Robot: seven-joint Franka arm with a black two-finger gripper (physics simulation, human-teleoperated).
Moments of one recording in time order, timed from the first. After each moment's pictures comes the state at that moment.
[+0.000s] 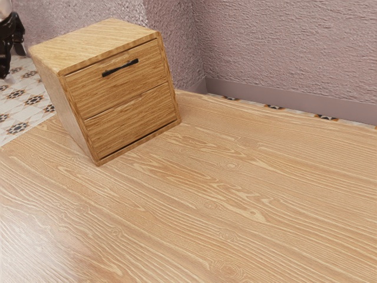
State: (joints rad) arm 2.59 -0.39 -1.70 -1.11 -0.16 1.63 -1.51
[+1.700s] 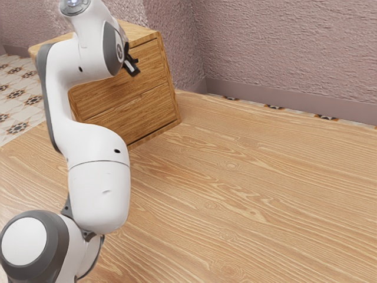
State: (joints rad) arm 2.90 -1.26 -1.09 -0.90 -1.68 1.78 -2.02
